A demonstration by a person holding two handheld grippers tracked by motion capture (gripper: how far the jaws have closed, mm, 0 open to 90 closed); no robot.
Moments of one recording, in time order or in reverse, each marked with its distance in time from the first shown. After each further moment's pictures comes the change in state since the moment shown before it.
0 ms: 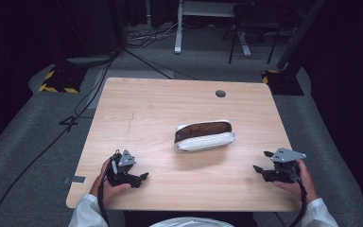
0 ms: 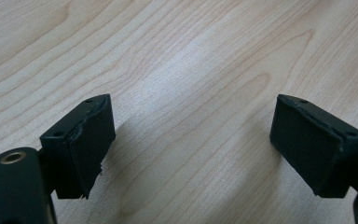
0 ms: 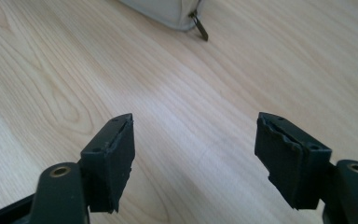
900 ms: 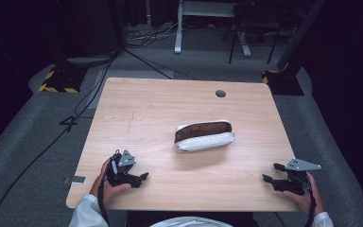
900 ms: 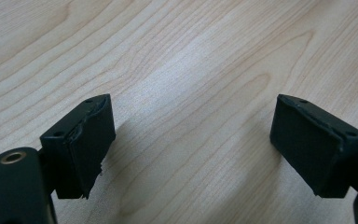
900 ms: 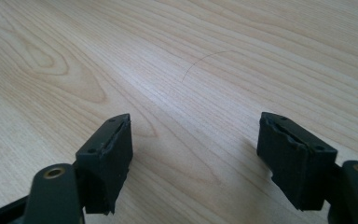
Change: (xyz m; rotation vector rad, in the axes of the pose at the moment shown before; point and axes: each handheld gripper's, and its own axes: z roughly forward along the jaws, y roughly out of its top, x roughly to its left) left arm 0.000 0.000 0.000 -0.001 0.001 0.000; right arm -0.010 -0.062 -0.005 -0.015 0.028 0.241
